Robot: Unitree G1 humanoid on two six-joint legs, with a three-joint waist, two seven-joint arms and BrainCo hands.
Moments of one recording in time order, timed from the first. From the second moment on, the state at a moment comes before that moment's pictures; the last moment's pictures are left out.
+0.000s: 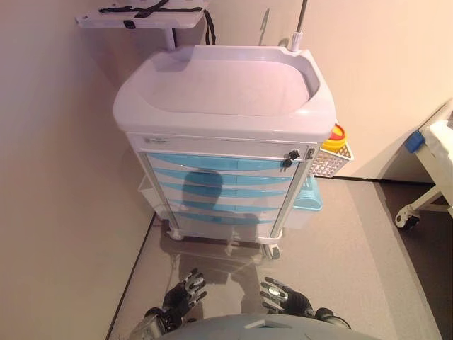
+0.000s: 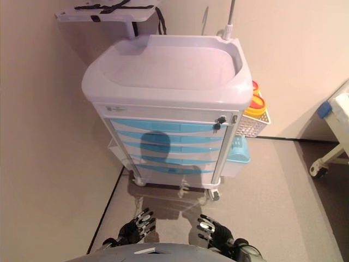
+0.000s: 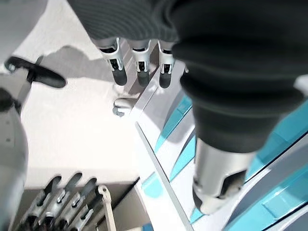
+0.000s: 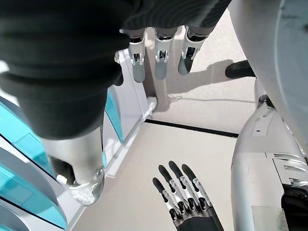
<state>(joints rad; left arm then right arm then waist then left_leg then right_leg) 0.12 0.21 -0.31 0.96 -0.88 -0.03 -0.48 0.10 -0.23 0.29 1.00 0.65 -0.01 0.57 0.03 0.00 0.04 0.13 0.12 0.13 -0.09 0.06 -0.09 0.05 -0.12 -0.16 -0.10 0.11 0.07</state>
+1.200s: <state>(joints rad) -0.10 0.18 -0.22 0.91 -1.35 0.14 -0.58 0.06 -0.21 0.28 0.84 0.73 -0.09 0.58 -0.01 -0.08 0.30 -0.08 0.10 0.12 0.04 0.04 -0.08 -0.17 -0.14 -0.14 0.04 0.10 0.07</state>
